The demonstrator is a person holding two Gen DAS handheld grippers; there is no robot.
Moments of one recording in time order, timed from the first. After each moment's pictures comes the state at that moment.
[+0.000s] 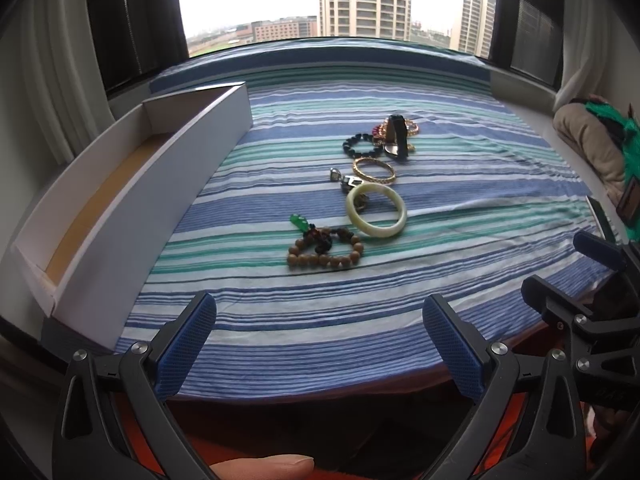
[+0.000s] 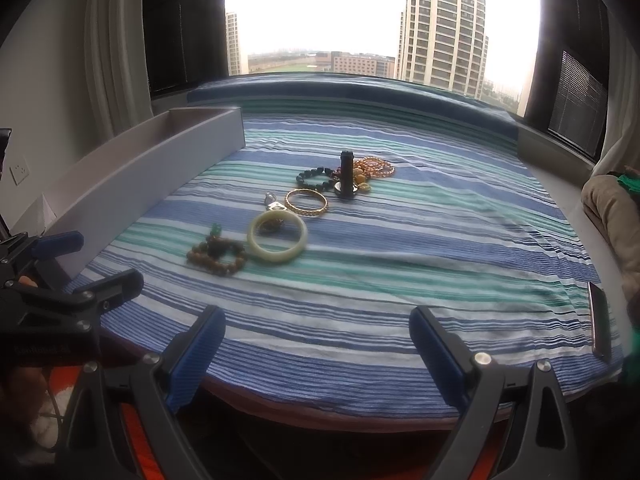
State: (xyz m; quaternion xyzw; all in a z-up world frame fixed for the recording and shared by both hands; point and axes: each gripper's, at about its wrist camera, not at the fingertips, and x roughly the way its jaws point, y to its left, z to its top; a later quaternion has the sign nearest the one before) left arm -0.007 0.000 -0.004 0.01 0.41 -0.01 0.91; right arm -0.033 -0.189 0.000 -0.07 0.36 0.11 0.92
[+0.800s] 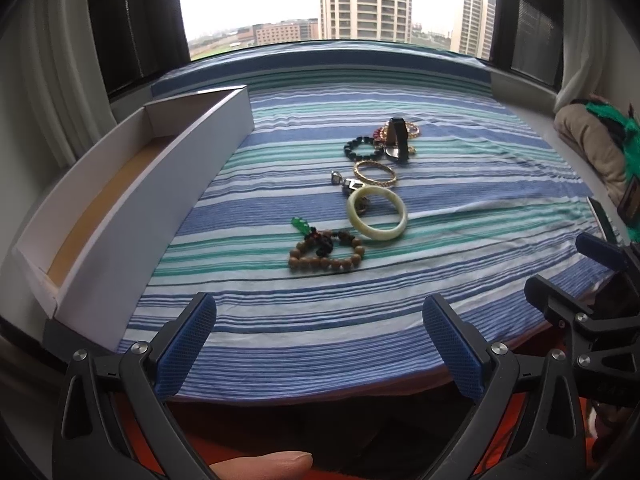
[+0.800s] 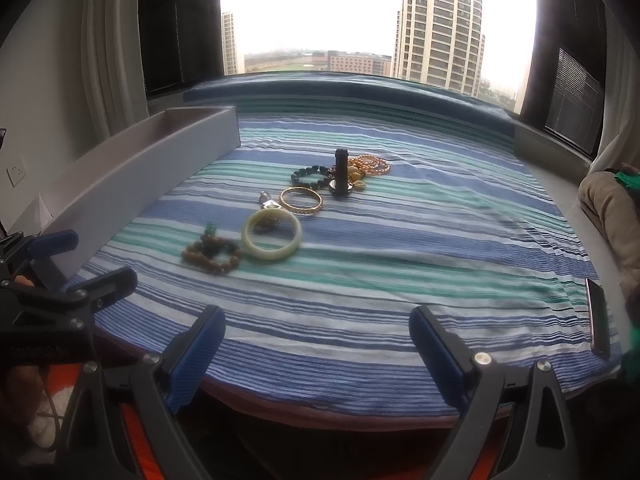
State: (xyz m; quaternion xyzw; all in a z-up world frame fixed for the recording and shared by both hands) left arm -0.011 -0.001 -0.002 0.02 0.41 -0.01 0.91; right arm -0.034 -0.196 -0.003 -0.06 0.36 0.10 0.93
